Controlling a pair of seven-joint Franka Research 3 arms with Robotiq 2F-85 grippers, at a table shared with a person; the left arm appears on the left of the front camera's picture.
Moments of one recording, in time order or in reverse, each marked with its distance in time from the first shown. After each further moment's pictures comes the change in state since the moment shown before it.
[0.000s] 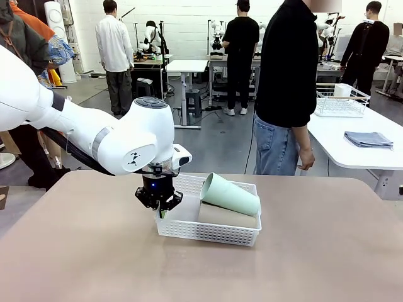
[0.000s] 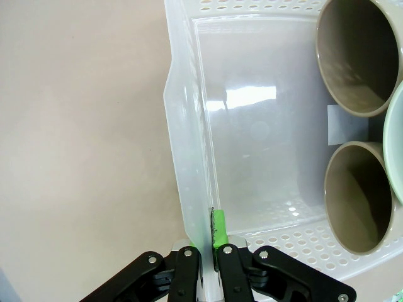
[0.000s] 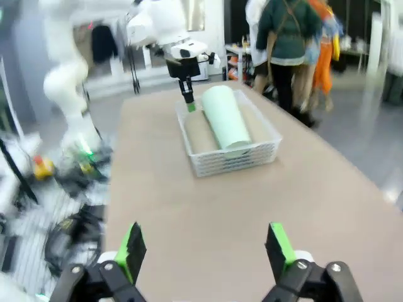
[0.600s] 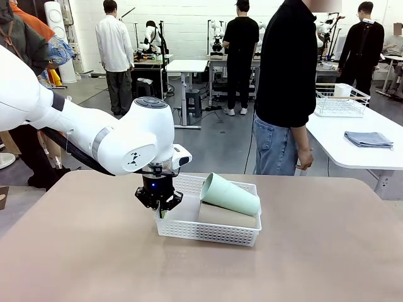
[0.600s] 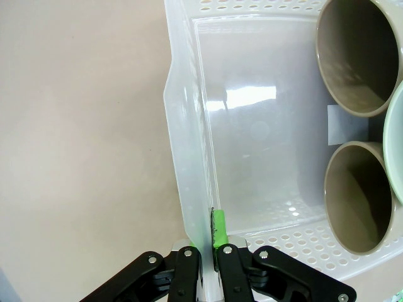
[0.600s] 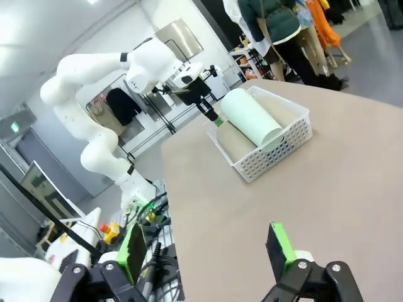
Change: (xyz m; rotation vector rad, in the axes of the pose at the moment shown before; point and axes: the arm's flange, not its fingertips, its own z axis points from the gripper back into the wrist) left arm 0.000 0.000 0.000 0.000 0.000 0.000; right arm -0.006 0.009 0.003 0.076 -0.061 -0.383
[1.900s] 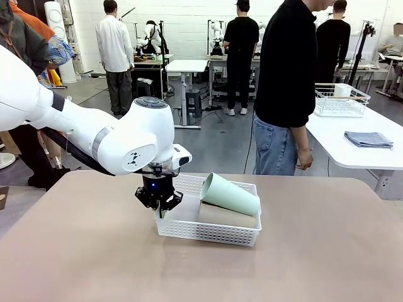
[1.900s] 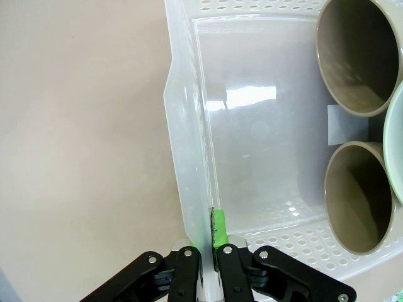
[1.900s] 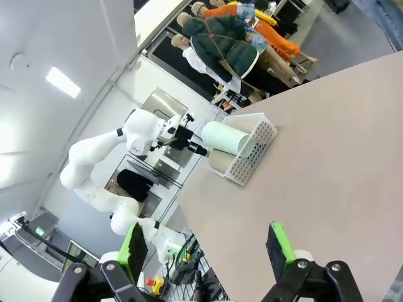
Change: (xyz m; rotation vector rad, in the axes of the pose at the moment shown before) left arm 0.000 0.000 0.000 0.000 0.000 0.000; right arm -0.061 -0.003 0.132 -0.053 -0.254 -0.392
